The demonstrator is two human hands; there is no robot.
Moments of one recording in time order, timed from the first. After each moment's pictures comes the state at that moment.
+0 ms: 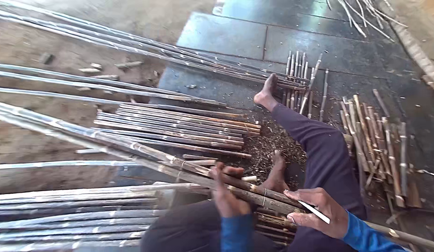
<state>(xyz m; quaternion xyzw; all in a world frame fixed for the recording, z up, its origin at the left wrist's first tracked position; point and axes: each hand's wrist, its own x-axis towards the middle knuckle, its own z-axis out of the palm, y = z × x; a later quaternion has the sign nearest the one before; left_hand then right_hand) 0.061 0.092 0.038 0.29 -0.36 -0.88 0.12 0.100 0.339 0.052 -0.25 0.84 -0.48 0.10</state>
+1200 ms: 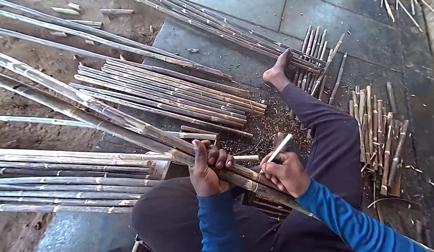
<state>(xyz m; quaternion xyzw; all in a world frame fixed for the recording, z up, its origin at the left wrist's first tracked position) 0.055 0.038 0.047 0.22 -0.27 -0.93 0.14 0.056 0.229 0.065 0.08 0.71 -0.65 0.27</state>
